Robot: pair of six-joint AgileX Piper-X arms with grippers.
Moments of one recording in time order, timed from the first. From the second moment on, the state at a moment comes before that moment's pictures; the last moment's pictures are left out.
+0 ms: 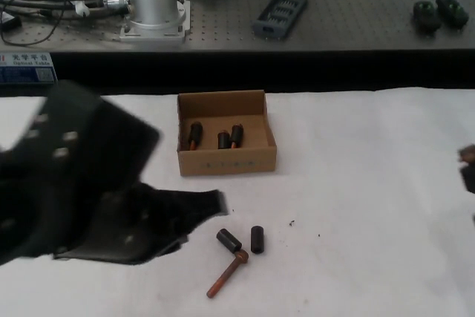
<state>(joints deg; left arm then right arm) -37.8 68.9 -44.3 13.1 -0.4 -43.0 36.4 43.9 -48.0 51.9 4.3 -1.2</state>
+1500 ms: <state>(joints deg) -40.3 107.1 -77.0 27.4 -9.7 -53.5 35.1 20.6 -45.9 63.3 14.8 5.5</state>
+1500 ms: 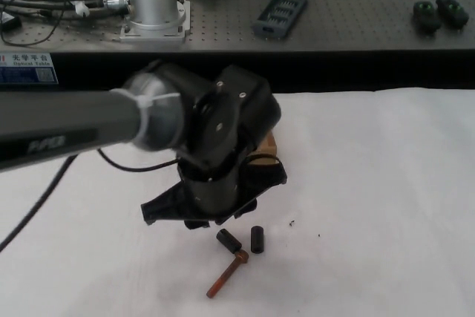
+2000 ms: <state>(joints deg) -40.3 113.1 -82.8 35.0 -10.1 -56.3 35.1 20.6 -45.9 63.5 15.9 5.5</state>
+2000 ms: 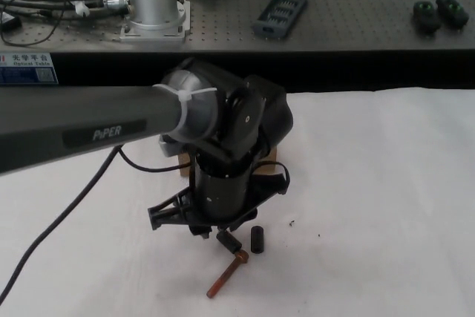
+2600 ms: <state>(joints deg) -40.3 116.4 -83.0 32.4 -6.6 -64.4 35.1 20.6 -45.9 64.4 17.3 5.5</state>
